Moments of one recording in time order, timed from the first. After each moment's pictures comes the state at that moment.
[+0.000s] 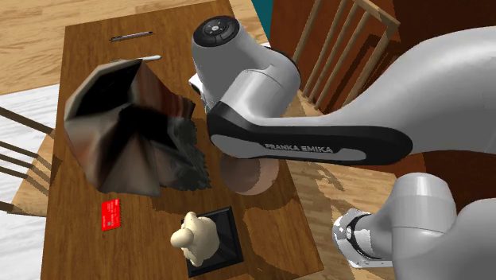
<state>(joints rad) -0.08 -0.19 -0.32 -2.30 -0.09 2.12 -0.56</state>
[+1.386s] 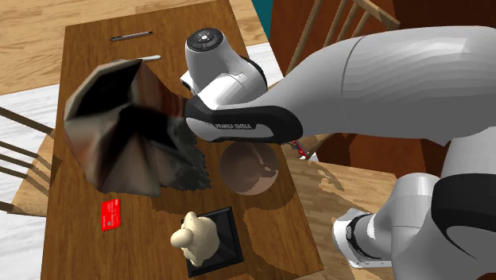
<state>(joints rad) -0.10 0.12 -0.37 -2.17 0.08 2.33 -0.79</state>
